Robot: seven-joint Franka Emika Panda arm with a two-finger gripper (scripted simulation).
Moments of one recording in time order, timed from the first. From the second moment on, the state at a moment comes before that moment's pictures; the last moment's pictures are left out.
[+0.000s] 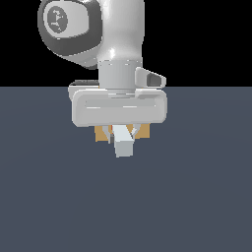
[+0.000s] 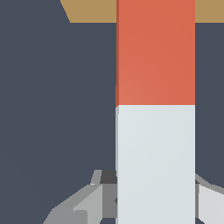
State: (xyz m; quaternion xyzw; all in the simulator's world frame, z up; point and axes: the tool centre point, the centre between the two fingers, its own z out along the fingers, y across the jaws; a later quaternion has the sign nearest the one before) arm -0.011 -0.027 0.079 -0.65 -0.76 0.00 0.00
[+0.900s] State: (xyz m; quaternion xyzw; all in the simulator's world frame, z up) arm -0.022 0.025 0.078 -0.65 -0.76 0.00 0.00
